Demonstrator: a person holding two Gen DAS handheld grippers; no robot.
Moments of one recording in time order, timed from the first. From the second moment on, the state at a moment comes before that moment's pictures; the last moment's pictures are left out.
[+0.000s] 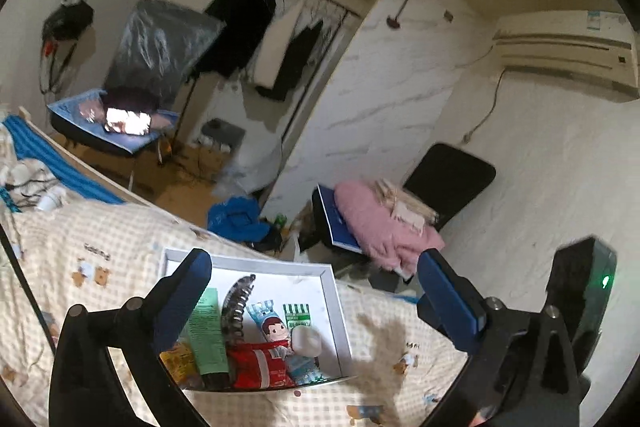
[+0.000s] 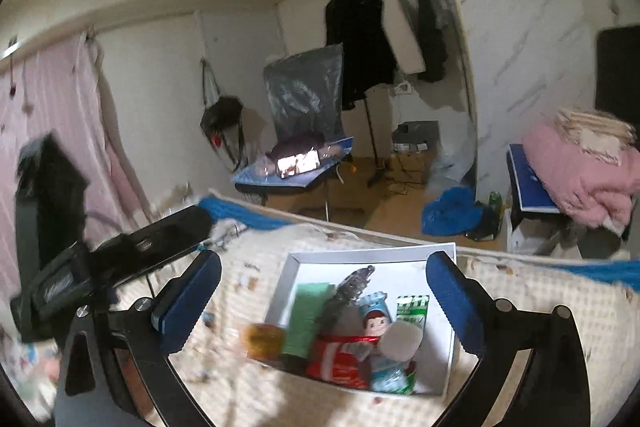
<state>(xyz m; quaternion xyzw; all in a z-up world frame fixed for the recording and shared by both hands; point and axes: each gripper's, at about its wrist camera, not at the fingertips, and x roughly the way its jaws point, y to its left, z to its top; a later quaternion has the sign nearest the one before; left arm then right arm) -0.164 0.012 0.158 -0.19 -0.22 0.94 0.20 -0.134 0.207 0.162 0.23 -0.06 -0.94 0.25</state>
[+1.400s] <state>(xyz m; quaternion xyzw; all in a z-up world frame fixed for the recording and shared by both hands) -0.180 0.017 0.010 -0.36 -0.16 0.91 0.11 -0.144 0.238 0.039 0.31 -0.16 -0.91 0.23</state>
